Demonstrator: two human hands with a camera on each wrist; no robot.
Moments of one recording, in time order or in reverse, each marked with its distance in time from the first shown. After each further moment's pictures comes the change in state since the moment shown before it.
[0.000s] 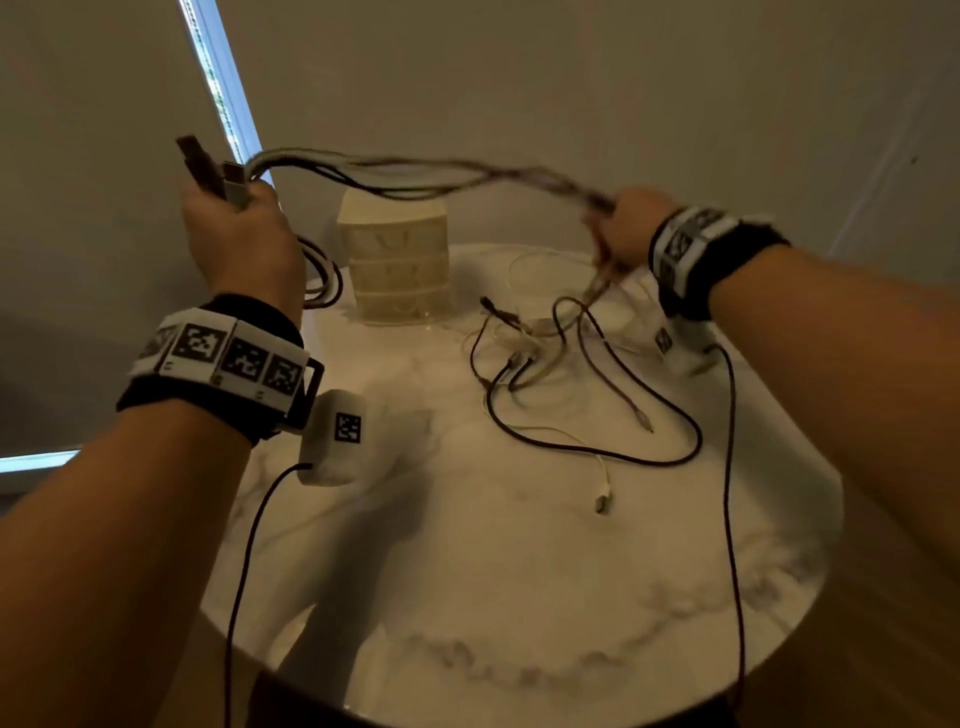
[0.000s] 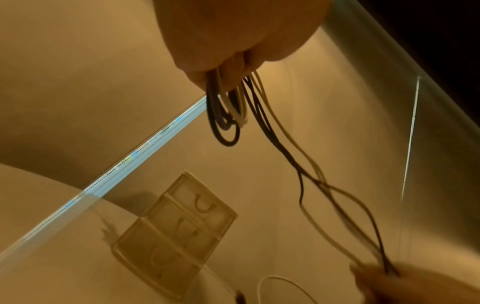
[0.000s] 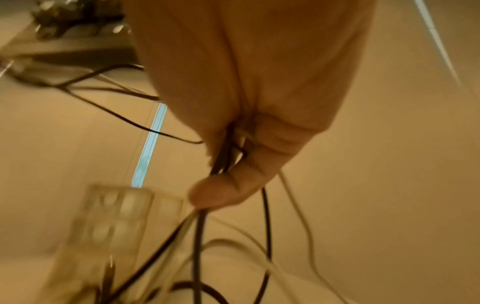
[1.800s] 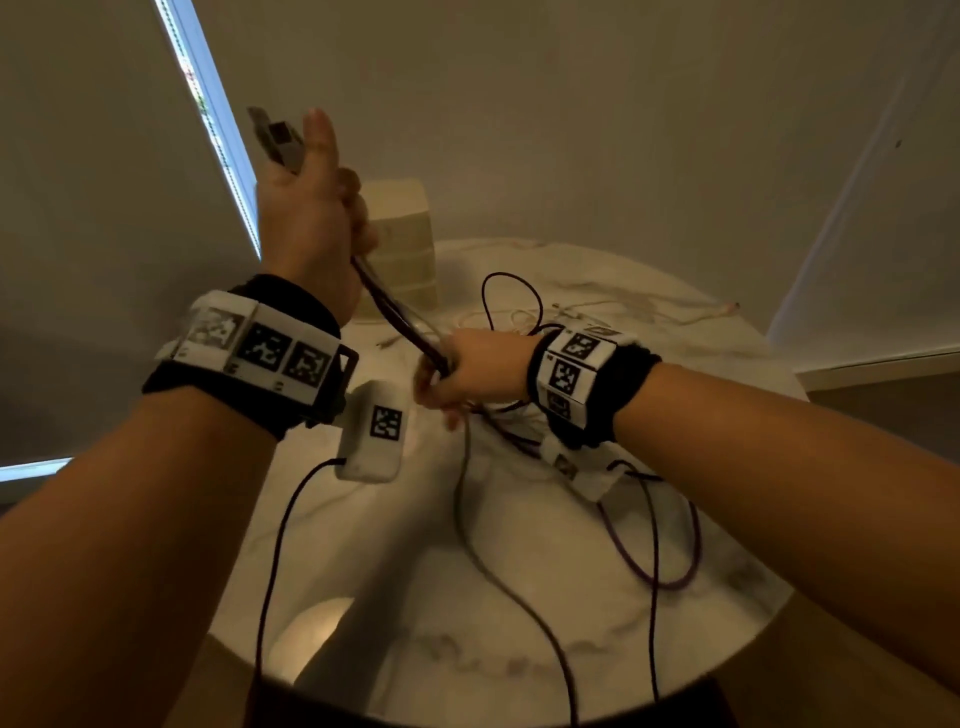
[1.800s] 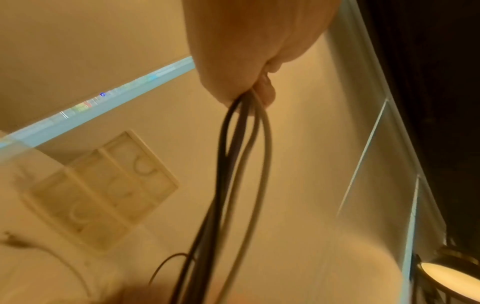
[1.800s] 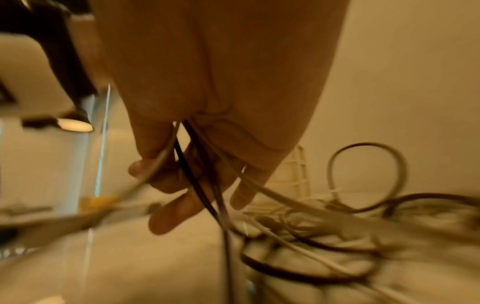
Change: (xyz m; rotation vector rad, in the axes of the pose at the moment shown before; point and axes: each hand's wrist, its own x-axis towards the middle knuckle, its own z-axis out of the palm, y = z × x) left_hand -0.058 0.053 0.029 -0.501 -0.414 -0.315; right_hand -0.104 -0.054 0.104 0.112 -0.670 -0.531
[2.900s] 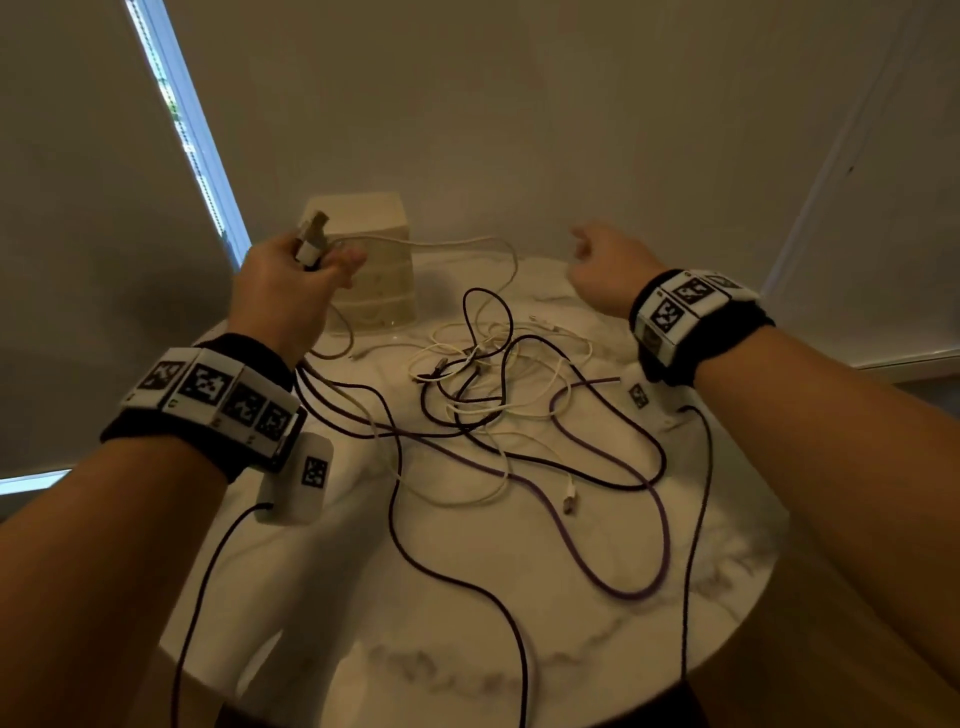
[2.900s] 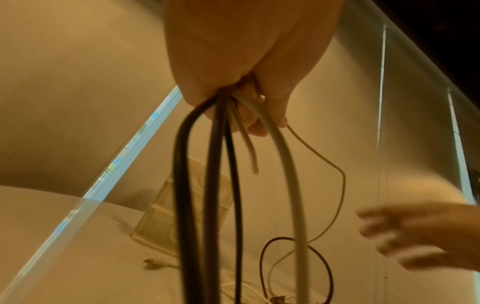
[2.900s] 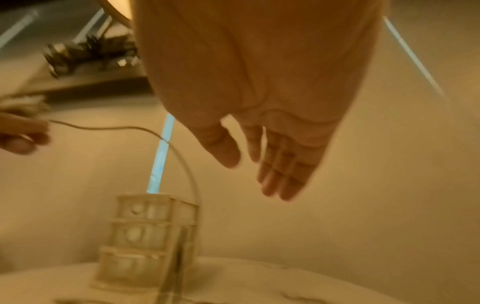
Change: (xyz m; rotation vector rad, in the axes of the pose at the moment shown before) left_hand 0.011 -0.032 -0.052 0.842 -0.145 0.118; right_hand -0.064 0.059 -0.107 -0.136 0.683 0.445
